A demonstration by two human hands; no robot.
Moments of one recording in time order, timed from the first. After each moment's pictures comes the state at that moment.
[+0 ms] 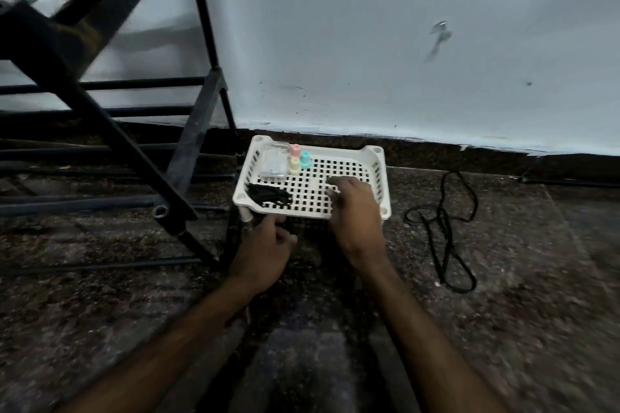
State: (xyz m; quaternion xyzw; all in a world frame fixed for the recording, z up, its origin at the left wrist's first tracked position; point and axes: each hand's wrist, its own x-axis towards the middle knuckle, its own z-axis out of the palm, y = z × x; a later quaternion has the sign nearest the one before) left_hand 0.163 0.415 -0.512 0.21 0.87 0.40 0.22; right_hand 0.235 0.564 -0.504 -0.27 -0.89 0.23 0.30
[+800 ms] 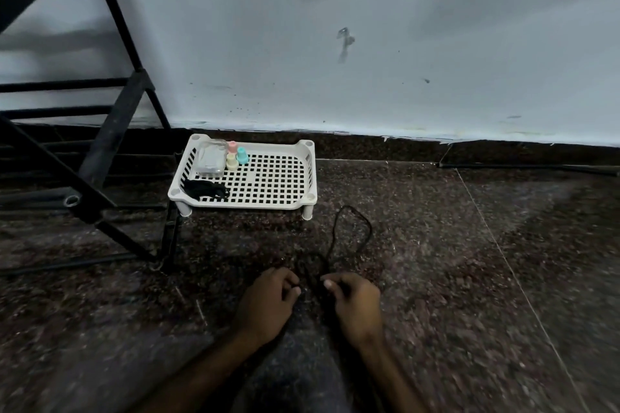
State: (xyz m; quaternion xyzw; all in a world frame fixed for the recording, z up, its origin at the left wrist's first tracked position) left_hand 0.299 0.442 -0.552 0.35 0.86 0.29 0.22; right_hand 0.425 0.554 -0.555 -0.43 -0.79 0.41 0.17
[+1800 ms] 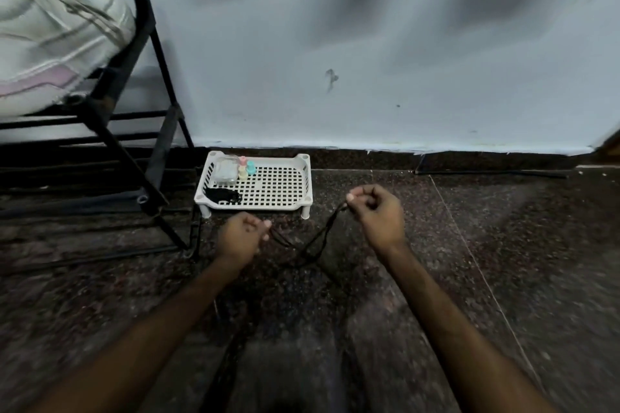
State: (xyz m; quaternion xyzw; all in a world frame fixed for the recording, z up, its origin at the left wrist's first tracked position) left_hand 0.247 0.428 -0.457 0.19 0.82 0.49 0.23; right_hand 0.419 0.605 -0.407 -0.37 -0.71 0.51 0.32
